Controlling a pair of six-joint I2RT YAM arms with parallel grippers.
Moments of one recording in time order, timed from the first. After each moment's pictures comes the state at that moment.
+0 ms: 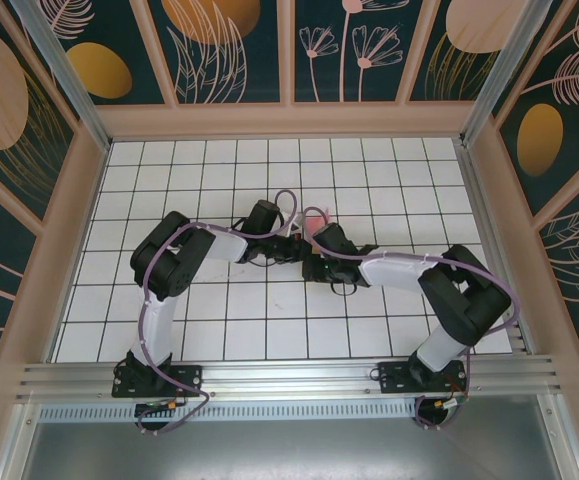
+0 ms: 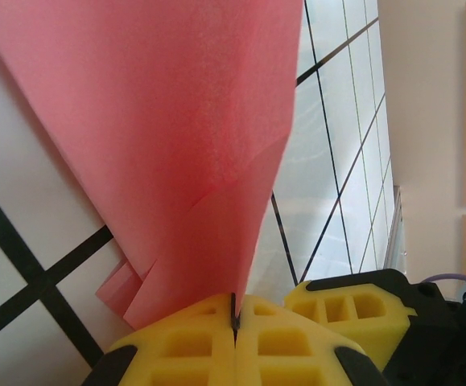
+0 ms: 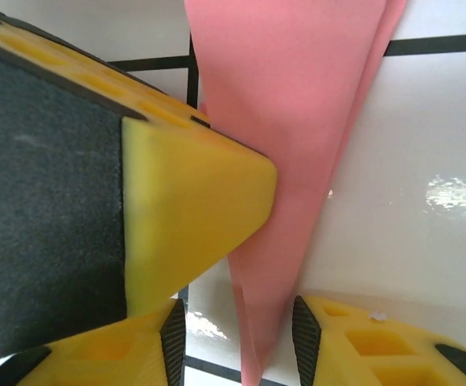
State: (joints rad) left arm -0.61 2.10 1.06 0.31 0.81 -0.71; right arm 0.75 1.62 0.77 -0.17 -0.03 0.70
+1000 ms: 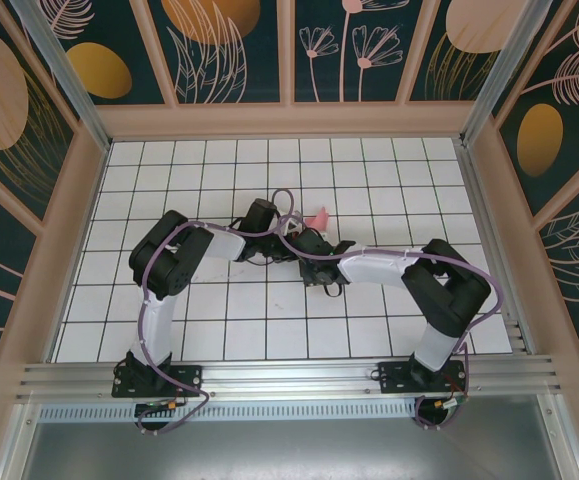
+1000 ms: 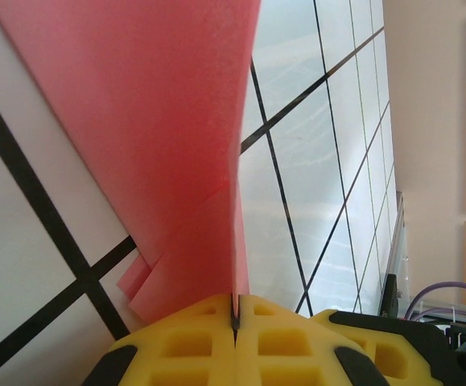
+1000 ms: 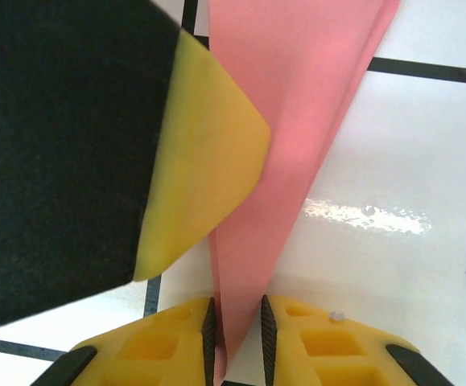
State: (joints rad) left arm -0.59 2.10 1.06 0.29 0.81 -0.71; right arm 0.86 1.72 0.91 -0.39 0.21 0.63
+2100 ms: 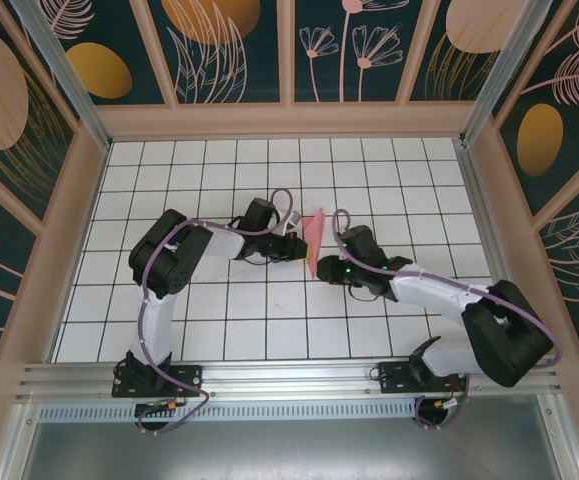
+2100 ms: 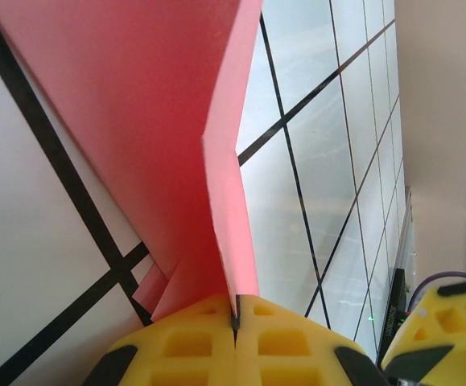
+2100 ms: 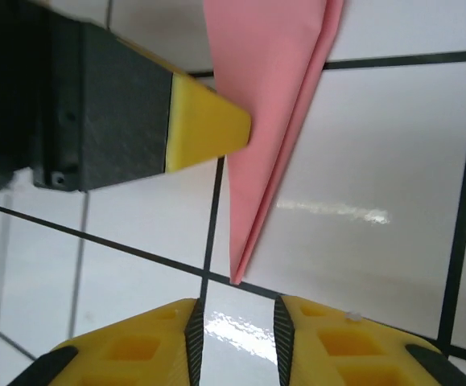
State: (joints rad) left arm -0.58 2.11 1.07 0.25 0.82 -0.67; right arm 0.63 1.32 0.55 -0.06 -0.22 0.65
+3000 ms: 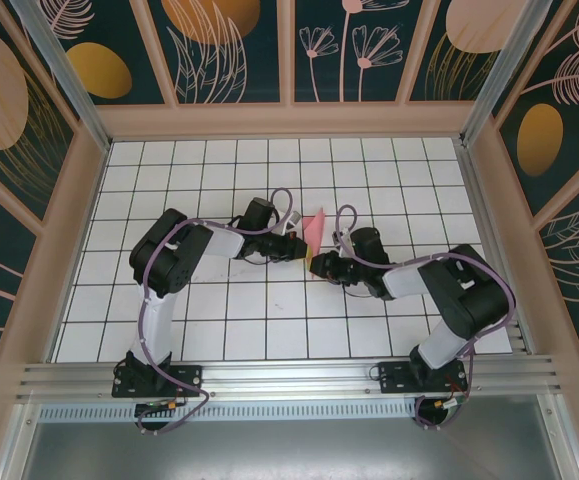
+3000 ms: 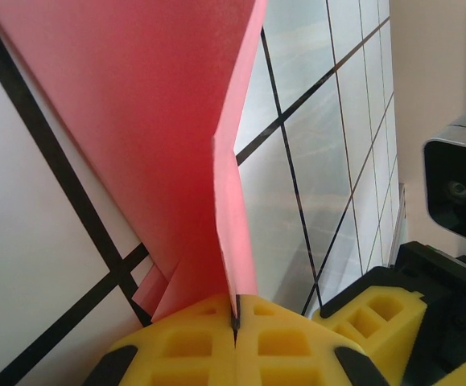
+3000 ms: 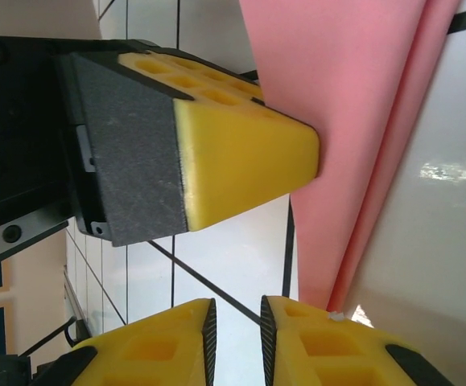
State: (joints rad) left arm -0.58 2.12 1.08 0.25 0.84 -0.67; right arm 0.52 1.63 0.47 0.49 -0.60 0.86
